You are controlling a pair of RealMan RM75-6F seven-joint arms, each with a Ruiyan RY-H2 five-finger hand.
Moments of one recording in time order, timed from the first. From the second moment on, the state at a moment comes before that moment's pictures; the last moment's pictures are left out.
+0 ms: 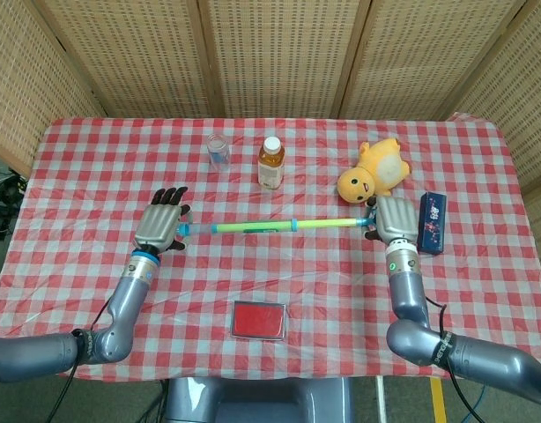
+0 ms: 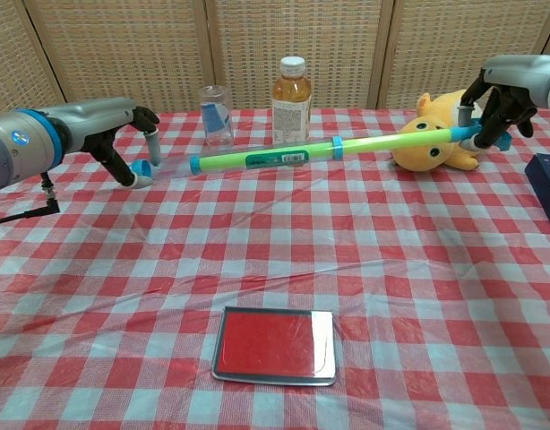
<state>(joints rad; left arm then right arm) -0.87 -1.52 -0.19 -1.54 0.66 1.09 0.55 0.83 -1.42 0.33 -1.61 -0.43 1.20 -0.64</state>
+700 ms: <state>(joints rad) -0.71 -1.41 -0.10 -1.55 0.78 1.12 0.48 0.77 -1.37 0.33 -1.57 -0.41 1.19 -0.61</state>
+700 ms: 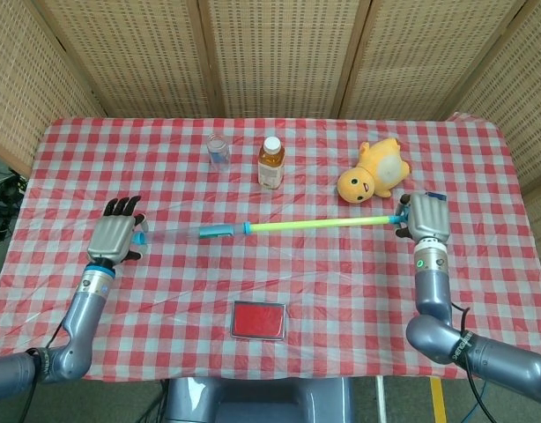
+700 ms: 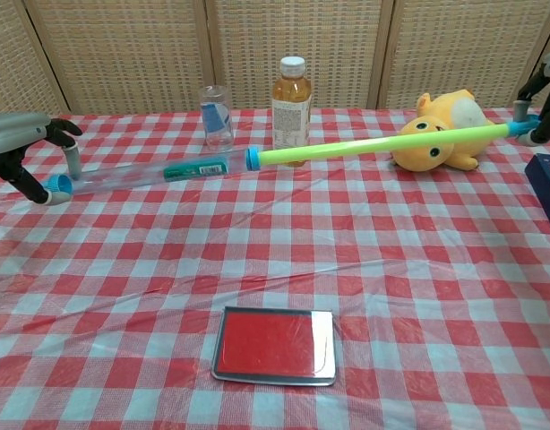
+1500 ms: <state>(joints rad) -0.64 -1.36 -0.11 -1.62 0.89 1.13 0.41 0.72 -1.29 0.27 -1.62 -0.41 1.15 -0.64</state>
